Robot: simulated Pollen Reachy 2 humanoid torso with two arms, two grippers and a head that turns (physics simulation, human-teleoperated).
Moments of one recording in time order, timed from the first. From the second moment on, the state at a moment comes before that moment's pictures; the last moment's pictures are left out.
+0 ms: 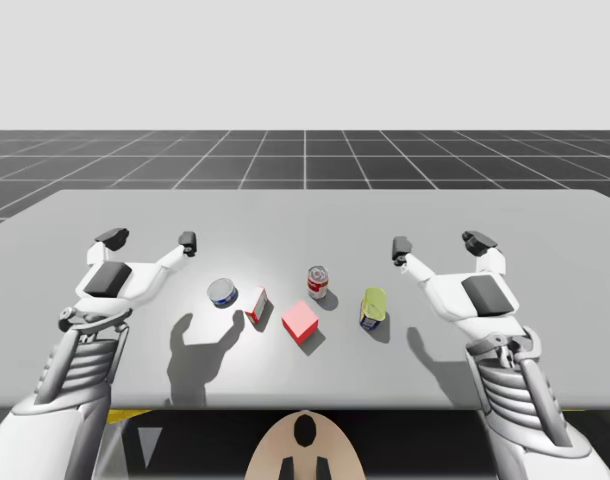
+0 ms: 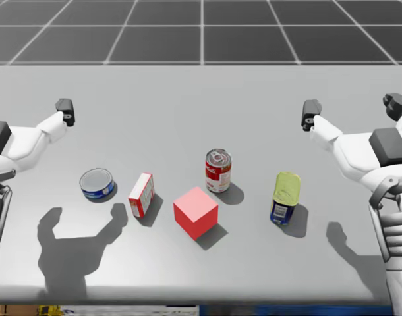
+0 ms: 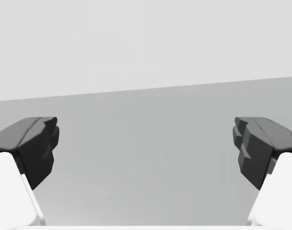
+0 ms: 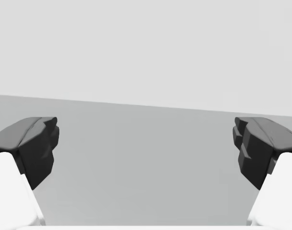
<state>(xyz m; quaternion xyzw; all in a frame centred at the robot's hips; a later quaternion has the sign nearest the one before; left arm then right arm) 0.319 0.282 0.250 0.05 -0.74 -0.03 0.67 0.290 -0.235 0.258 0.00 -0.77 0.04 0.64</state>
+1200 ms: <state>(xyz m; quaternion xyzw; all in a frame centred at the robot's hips) 0.319 0.278 0.247 0.04 -0.74 -0.03 0.67 0.205 -0.134 0.212 0.28 -0.61 0.28 0.69</state>
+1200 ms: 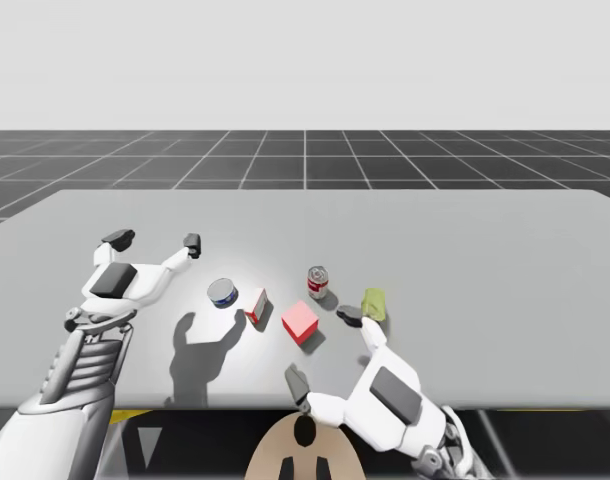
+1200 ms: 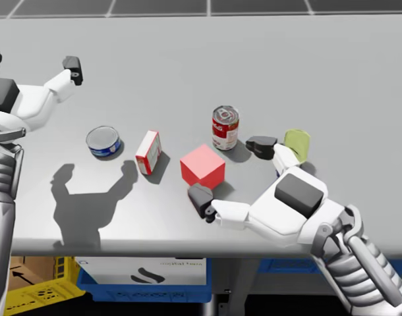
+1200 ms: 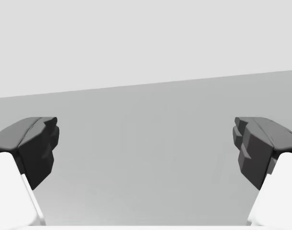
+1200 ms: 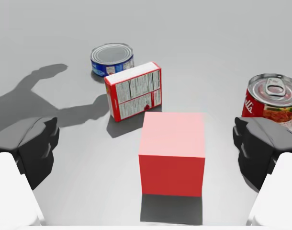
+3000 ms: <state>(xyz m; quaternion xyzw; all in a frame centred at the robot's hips) 0.317 0.271 0.246 0.04 -0.74 -0.04 0.67 0.260 -0.078 0.146 0.23 -0.57 0.27 0.74</state>
